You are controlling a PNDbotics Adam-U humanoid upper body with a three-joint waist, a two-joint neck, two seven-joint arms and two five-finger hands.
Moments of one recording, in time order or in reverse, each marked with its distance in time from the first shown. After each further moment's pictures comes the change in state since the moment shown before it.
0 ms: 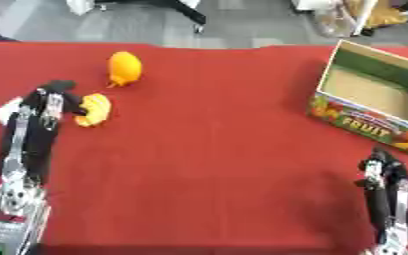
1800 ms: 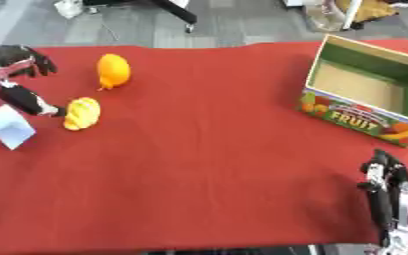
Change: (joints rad) left arm -0.538 0.472 -0.186 0.719 -0.731 -0.049 -0.678; right arm -0.001 -0.018 0.013 0.012 -0.004 -0.006 0.012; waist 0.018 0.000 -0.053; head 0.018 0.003
